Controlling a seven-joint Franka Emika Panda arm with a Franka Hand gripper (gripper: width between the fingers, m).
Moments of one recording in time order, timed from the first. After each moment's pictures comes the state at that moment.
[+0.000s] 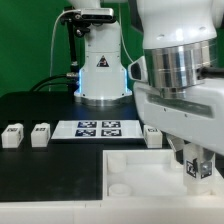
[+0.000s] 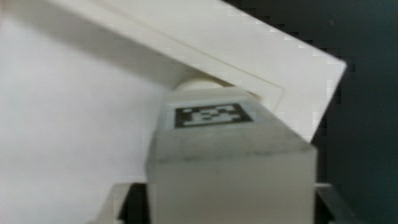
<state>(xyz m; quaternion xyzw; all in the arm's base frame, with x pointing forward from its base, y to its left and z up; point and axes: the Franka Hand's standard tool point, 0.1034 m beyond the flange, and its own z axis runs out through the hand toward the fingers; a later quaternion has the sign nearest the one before) 0.629 0.101 0.066 -0.81 0.59 0.03 0.09</state>
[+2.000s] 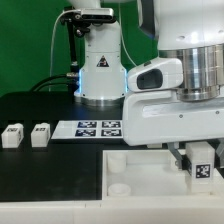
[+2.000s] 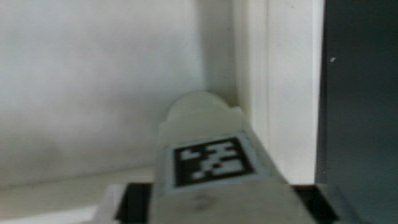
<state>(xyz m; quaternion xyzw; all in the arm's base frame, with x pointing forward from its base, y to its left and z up) 0.624 0.114 0.062 -0.99 0.14 -0.02 0.06</state>
